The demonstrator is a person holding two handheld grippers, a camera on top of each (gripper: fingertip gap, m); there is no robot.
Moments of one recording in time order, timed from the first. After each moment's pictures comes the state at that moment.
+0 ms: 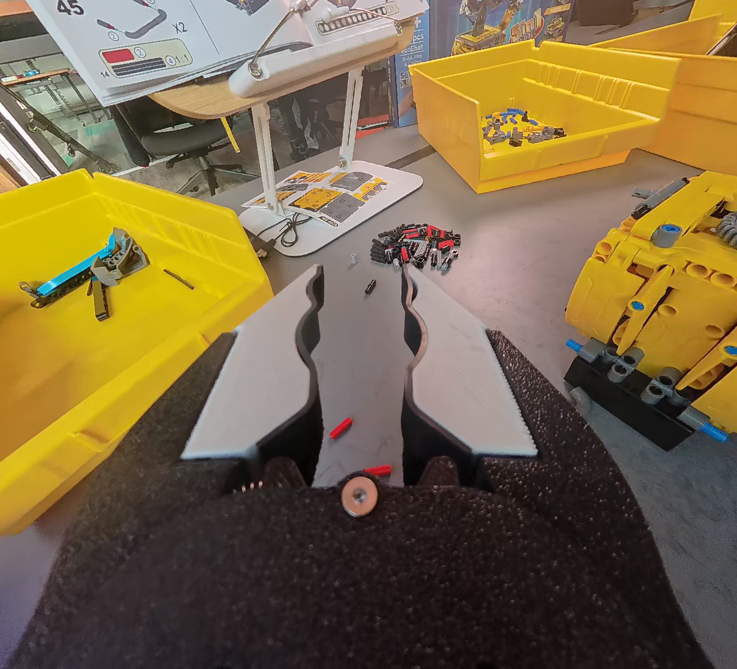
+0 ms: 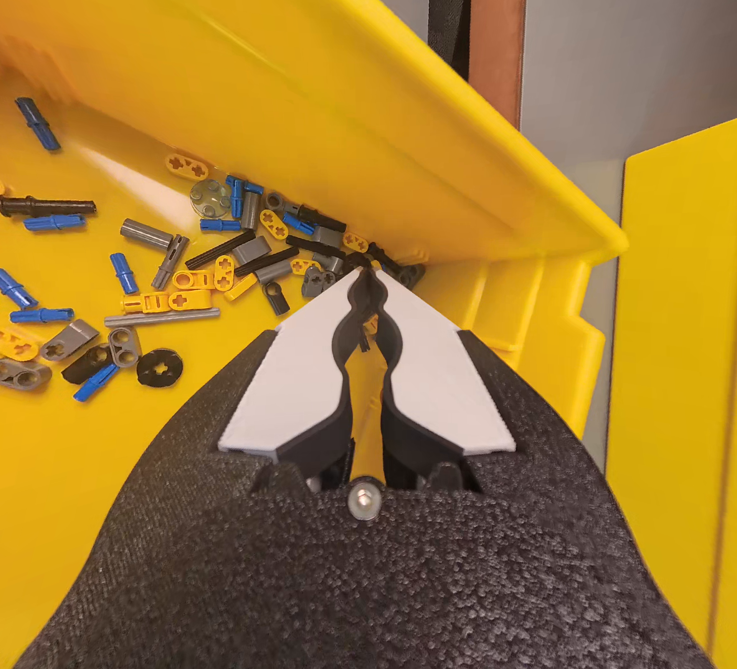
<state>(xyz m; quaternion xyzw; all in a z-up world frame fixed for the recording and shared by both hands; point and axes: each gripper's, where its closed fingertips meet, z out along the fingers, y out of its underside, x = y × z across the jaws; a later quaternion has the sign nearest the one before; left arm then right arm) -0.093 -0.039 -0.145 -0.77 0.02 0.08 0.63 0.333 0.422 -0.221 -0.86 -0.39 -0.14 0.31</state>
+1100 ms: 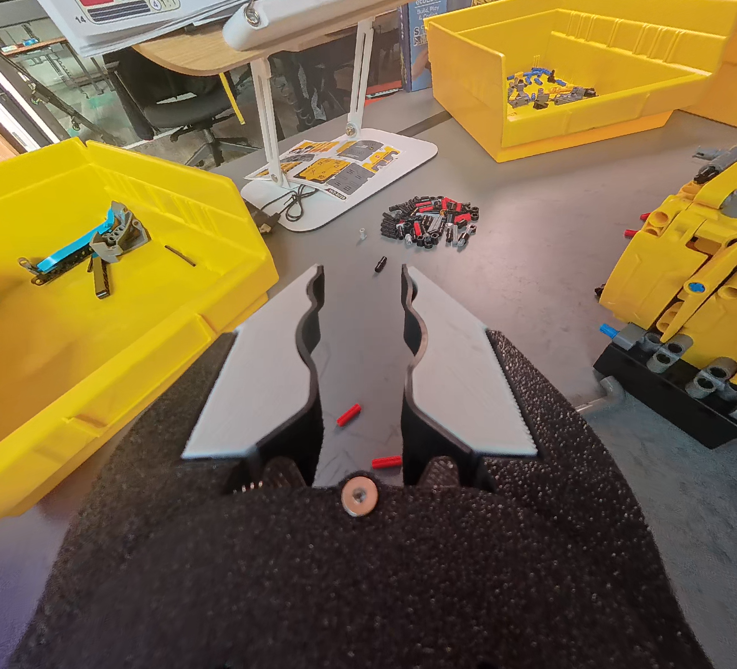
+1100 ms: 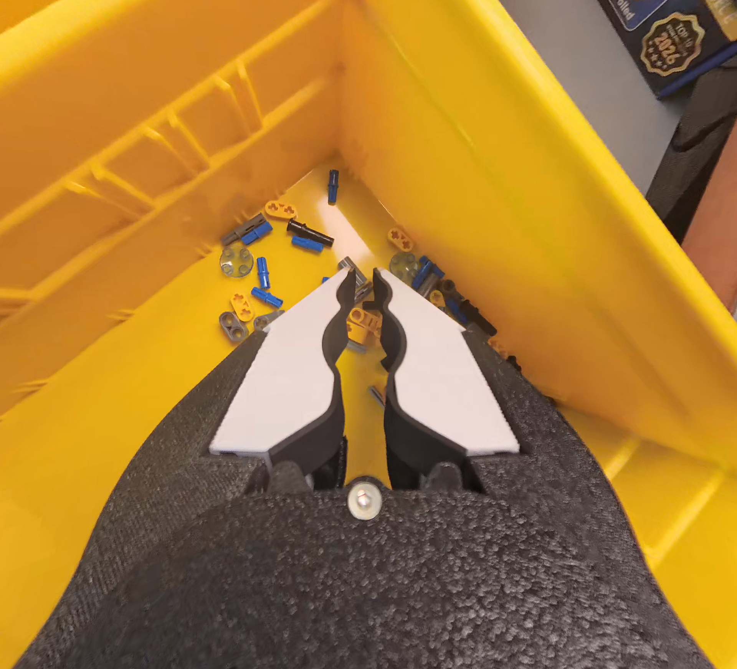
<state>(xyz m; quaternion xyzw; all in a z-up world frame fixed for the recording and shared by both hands) -0.102 -0.034 -0.164 -0.79 0.01 0.09 0.61 0.255 0.377 -0.228 -0.77 -0.56 0.10 0.29</state>
